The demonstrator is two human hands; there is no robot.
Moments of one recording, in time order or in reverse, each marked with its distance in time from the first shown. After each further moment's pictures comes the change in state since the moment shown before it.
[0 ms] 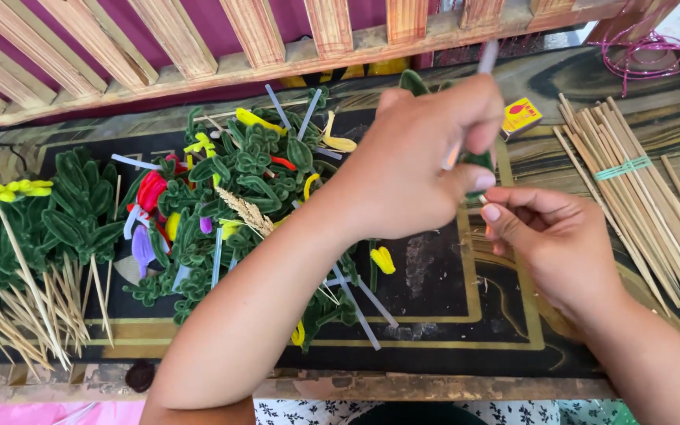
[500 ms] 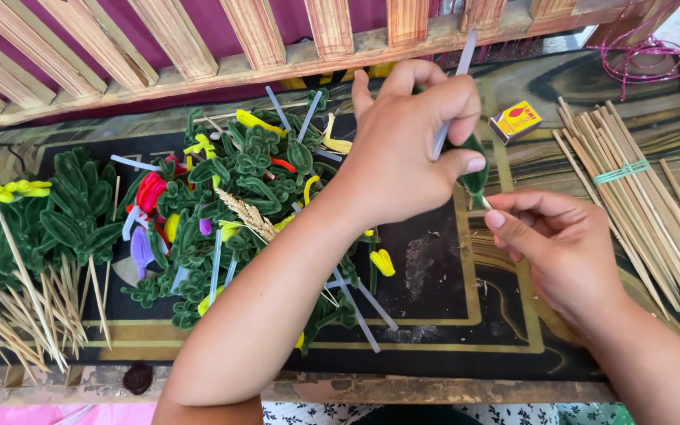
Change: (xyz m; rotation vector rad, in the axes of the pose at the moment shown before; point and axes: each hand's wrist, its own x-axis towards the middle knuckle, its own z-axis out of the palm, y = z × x) left_hand 0.005 -0.027 0.018 0.083 0.234 -0.110; right_hand -0.002 0.005 -0.008 0.014 -0.029 -0.068
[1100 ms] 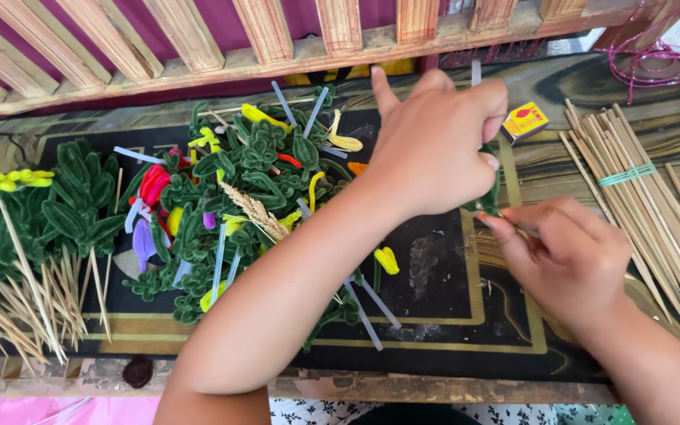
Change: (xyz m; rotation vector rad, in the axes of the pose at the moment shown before) left_hand 0.019 0.024 0.002 0.274 -0.275 -0.191; right_hand -0.001 0.005 -0.008 -0.853 0.058 -0.918
